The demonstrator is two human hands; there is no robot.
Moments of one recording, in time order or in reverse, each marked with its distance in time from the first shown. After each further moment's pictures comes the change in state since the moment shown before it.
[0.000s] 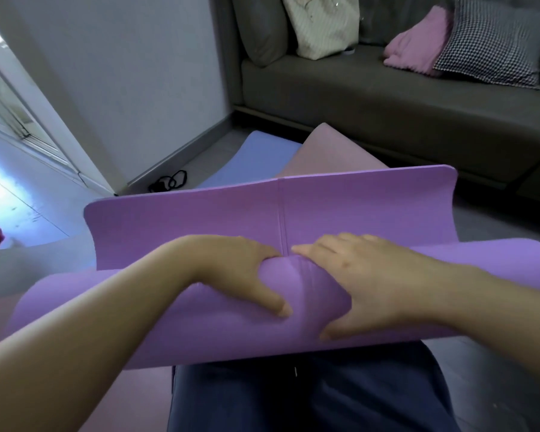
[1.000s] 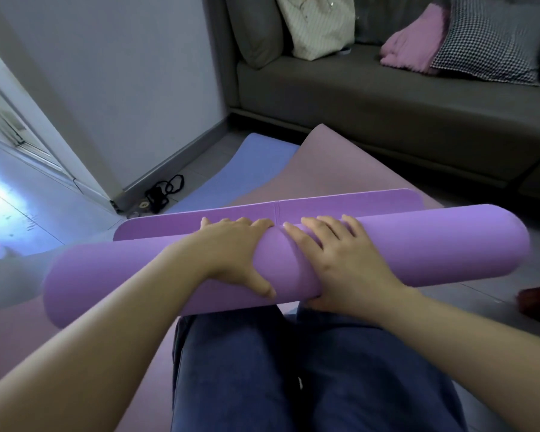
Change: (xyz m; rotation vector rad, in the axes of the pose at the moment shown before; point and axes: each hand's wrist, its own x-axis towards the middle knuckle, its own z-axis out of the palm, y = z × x) left_hand 0.022 -0.007 -0.012 0.234 0.248 -0.137; right_hand 0.059 0.017 0.052 -0.241 0.566 0.095
